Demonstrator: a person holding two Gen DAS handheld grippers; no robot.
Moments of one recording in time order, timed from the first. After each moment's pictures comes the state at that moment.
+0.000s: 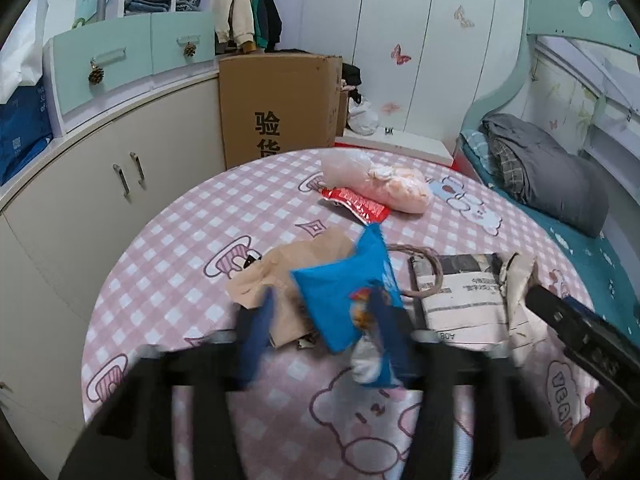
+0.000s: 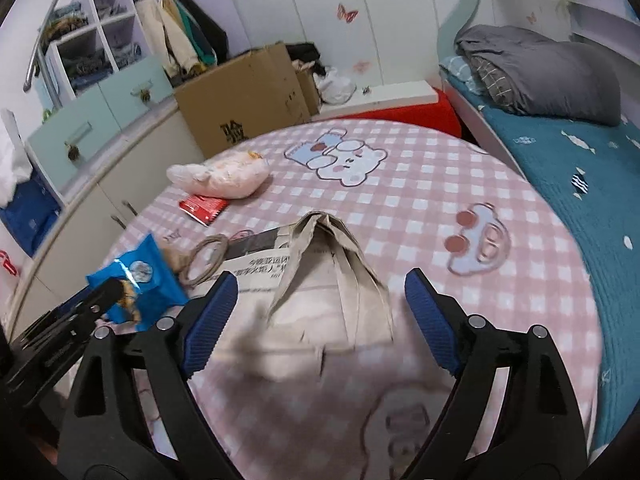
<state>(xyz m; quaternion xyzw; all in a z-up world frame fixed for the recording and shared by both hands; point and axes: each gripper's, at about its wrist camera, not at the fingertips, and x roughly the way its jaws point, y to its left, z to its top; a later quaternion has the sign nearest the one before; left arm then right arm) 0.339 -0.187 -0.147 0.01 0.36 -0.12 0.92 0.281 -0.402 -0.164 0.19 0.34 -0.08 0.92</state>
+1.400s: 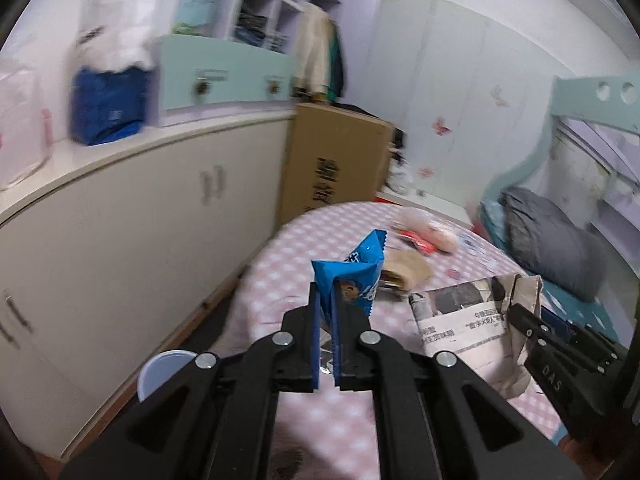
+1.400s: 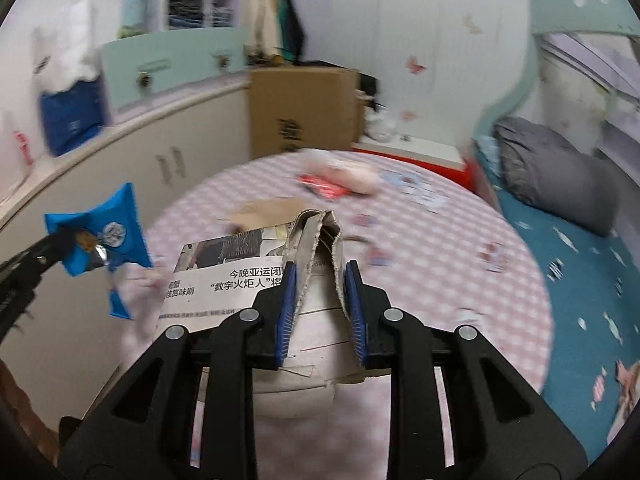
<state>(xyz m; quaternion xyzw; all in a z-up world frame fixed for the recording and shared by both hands) 0.198 -0.027 -0.084 -0.08 0.28 -0.04 0.96 0.197 -0.224 -0.095 0.01 0.31 -0.03 0.95</state>
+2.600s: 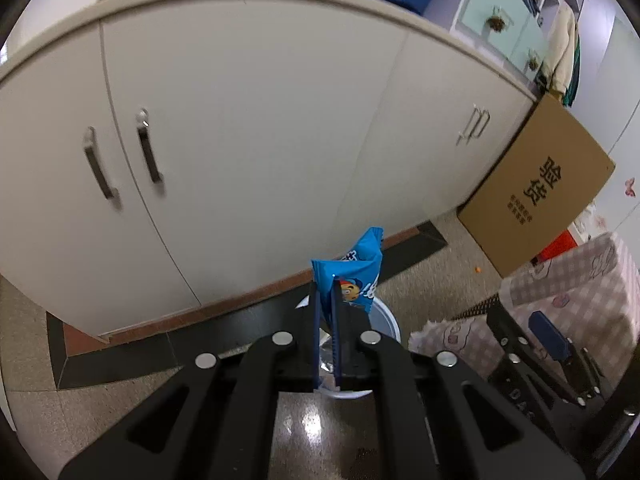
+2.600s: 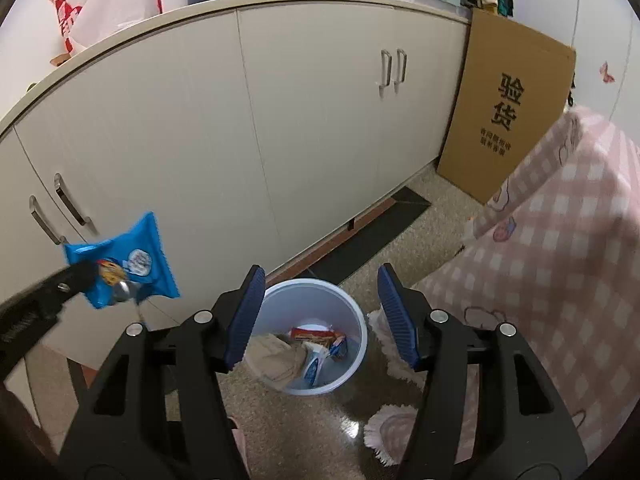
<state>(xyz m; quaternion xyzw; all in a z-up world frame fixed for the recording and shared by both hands) 0.217 0.278 -0.255 -0.22 0.40 0.23 0.86 0.294 0.109 -0.266 -0.06 0.39 0.20 0.90</state>
